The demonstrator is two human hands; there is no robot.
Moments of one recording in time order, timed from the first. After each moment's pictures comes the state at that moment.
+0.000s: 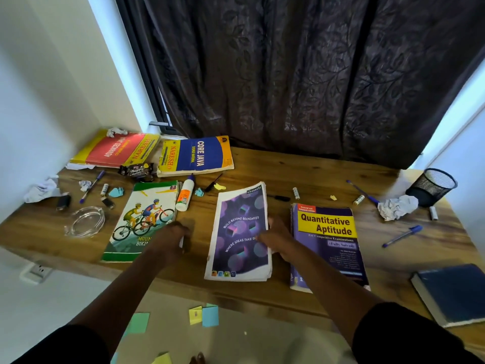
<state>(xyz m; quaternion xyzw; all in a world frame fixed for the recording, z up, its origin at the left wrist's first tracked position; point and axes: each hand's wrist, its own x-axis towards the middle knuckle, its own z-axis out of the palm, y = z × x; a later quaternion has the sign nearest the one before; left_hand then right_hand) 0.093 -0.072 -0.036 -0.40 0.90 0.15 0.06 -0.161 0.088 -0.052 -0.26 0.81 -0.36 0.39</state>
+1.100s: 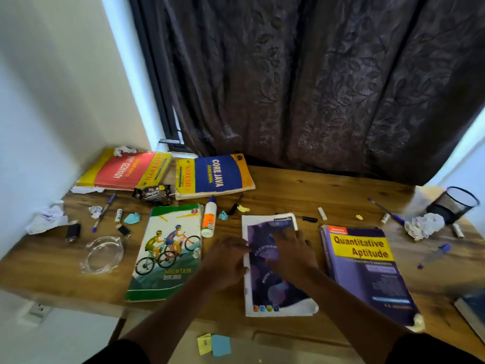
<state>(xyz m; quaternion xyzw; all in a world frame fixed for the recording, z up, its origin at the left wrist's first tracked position) 0.055 -0.087 -0.038 -0.20 0.97 0.16 -0.02 -0.110 0.046 -0.032 -0.47 0.88 -0.03 0.10</state>
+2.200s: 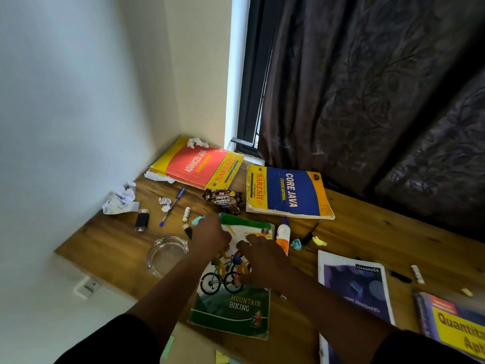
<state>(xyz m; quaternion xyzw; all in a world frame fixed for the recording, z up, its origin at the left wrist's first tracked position) 0.147 -0.293 -0.035 -0.59 0.75 0.29 -0.07 0.015 -0.183 -0.037 -0.71 0.69 0.08 0.12</state>
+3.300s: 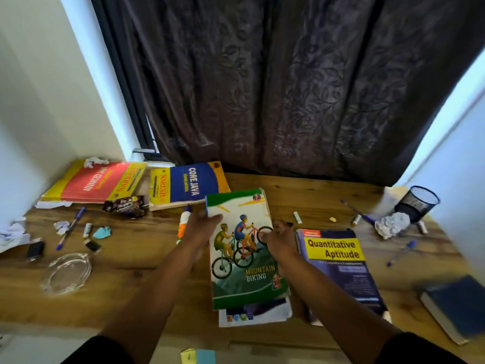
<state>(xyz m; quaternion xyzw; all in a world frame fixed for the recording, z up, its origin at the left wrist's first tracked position) -0.013 -0.121 0.014 -0.46 0.58 0.65 -0.19 -0.140 0.031 0.000 -0.12 0.80 -0.54 0.26</state>
